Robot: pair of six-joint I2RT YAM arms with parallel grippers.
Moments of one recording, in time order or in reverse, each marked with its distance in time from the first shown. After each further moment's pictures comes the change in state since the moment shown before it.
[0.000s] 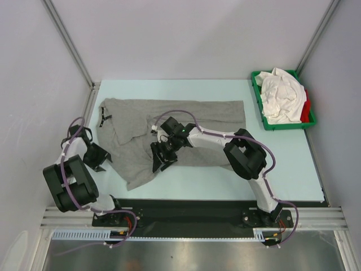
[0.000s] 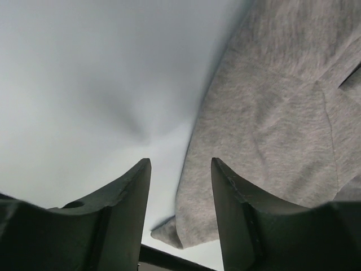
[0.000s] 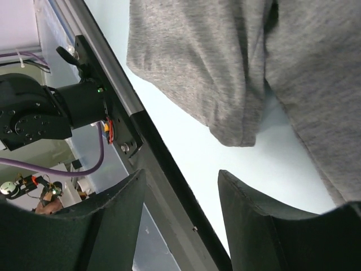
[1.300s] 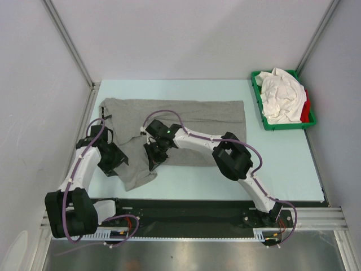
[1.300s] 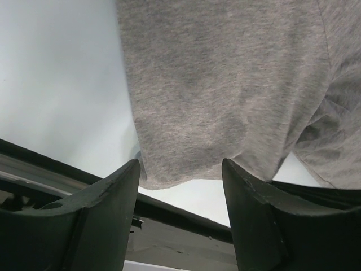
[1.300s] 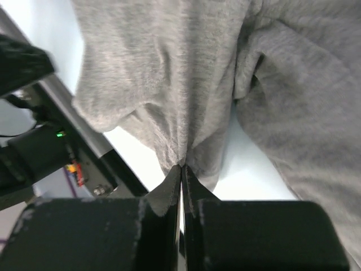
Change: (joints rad) left arm -0.334 -0.268 -0.057 -0.174 -0.035 -0.127; right arm 0.092 0.172 0.288 -0.163 0.259 0.014
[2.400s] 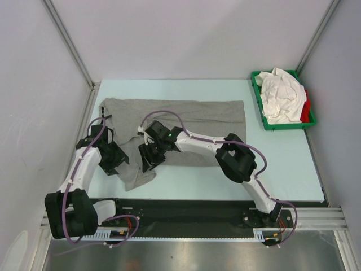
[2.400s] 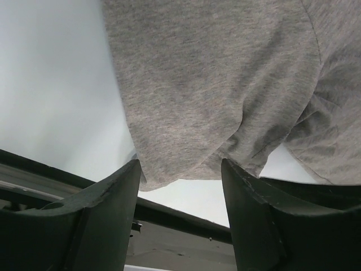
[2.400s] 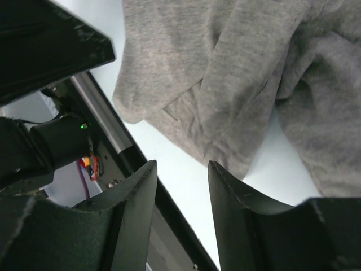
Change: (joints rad) left arm -0.006 -0.011 -0.001 0.016 0.016 0.010; right arm 0.015 -0.092 -0.108 0.147 -0.029 0.007
